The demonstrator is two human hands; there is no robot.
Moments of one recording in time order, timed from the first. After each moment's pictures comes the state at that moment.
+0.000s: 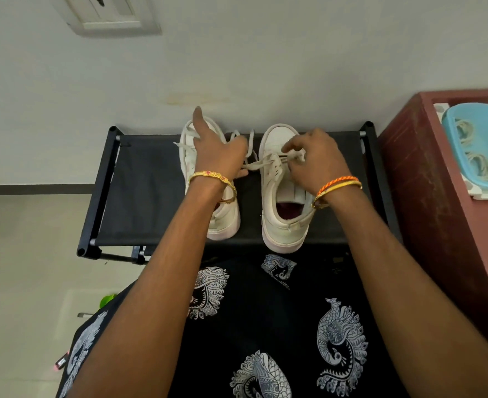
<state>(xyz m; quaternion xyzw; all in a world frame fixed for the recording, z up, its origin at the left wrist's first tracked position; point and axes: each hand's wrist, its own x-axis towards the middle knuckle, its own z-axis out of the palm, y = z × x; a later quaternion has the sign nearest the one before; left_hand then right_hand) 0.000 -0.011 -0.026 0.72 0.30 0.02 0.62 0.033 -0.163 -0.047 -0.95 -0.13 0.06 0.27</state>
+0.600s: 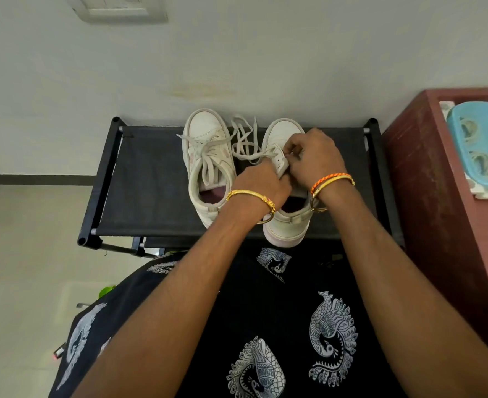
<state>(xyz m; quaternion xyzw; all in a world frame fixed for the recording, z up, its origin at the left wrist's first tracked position) -0.024 -0.055 -0.046 0.93 0.13 -0.17 0.30 0.035 -0.154 -0.055 -0.96 -0.12 0.06 0.25</state>
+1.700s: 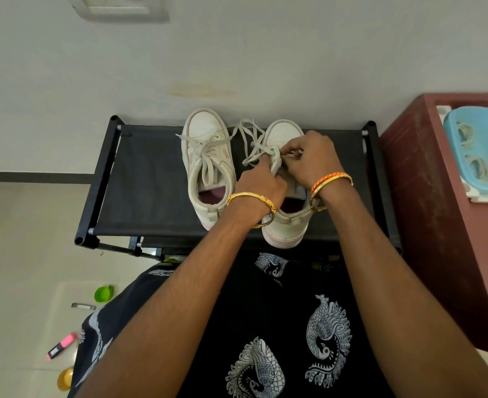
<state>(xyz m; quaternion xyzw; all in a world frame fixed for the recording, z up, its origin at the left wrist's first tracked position) -0.026 -0.056 -0.042 0.90 0.16 -0.17 0.38 0.037 -0.154 -0.051 -0.95 -0.12 0.08 0.28</state>
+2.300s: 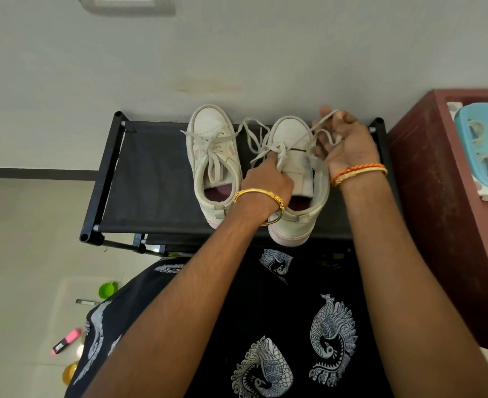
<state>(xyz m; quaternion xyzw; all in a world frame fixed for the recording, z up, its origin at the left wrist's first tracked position) -0.024 -0.055 -0.046 0.89 0.18 -0.17 0.39 0.053 -0.165 -0.044 -0.50 0.23 0.12 0.83</state>
